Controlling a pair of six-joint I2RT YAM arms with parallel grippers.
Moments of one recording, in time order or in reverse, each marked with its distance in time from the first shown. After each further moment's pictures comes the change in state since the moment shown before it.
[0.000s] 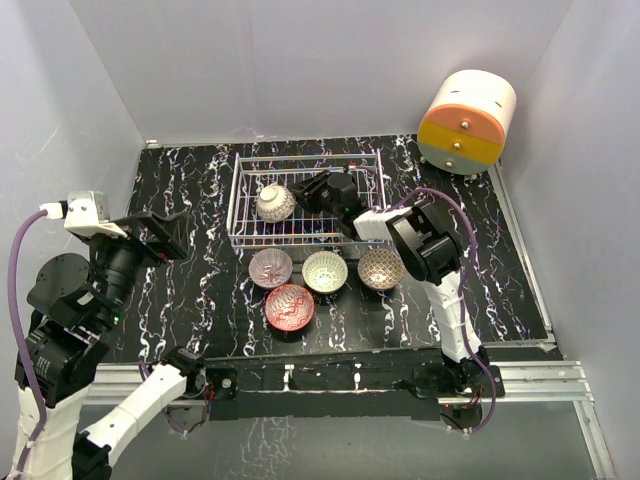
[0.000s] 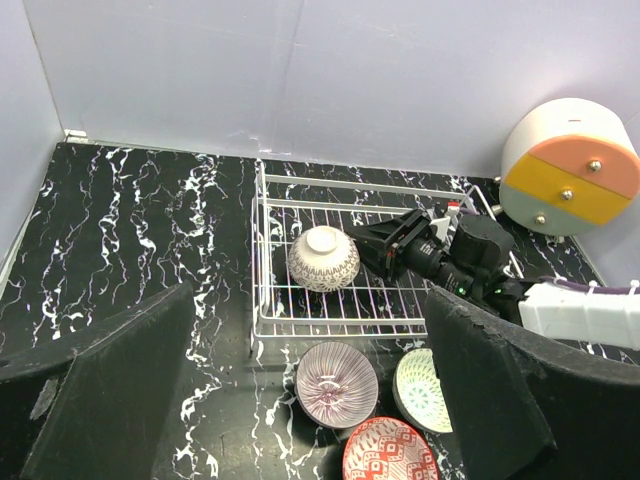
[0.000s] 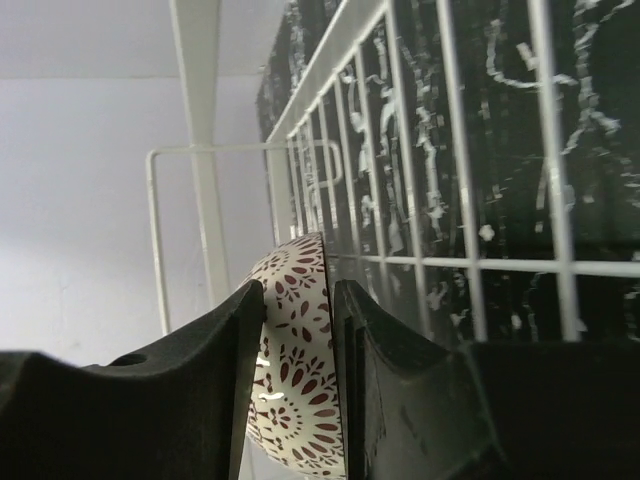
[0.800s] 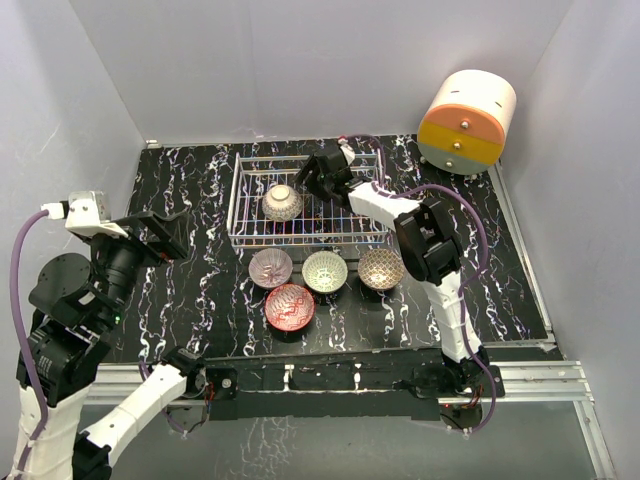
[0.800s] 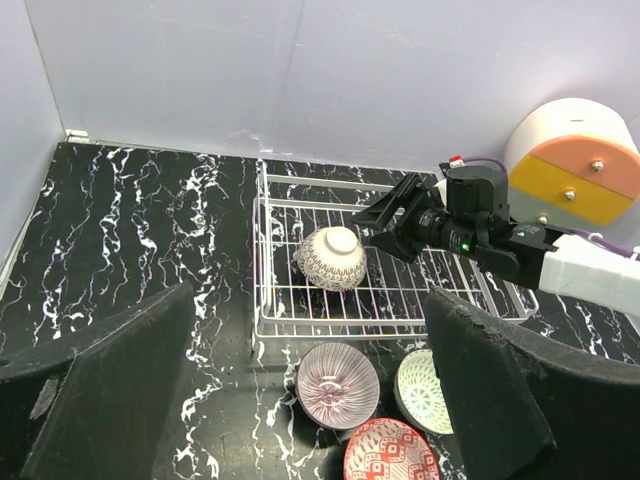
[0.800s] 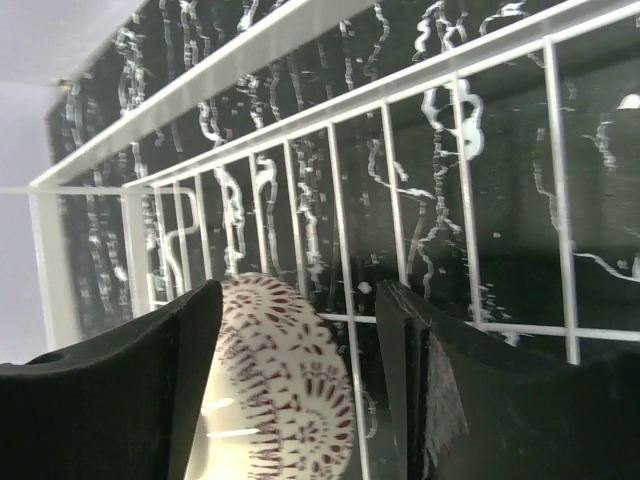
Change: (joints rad) left arm 0.000 -0.003 -0.009 0.008 -0.003 0.001; right arm 0.001 -0.006 0.365 -0.681 0.180 -0.415
